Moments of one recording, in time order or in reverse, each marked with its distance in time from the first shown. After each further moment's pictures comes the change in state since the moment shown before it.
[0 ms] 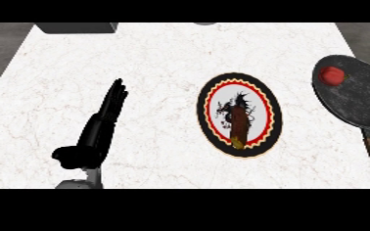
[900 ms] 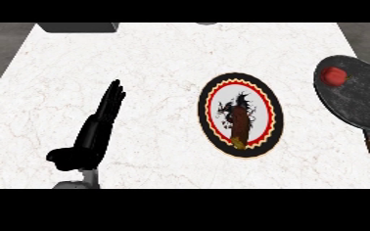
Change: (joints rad) left arm 0.008 0.010 0.015 0.002 0.016 -0.026 -0.016; right arm 0.291 0.128 0.135 -0.485 -0.071 -0.049 0.210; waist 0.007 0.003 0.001
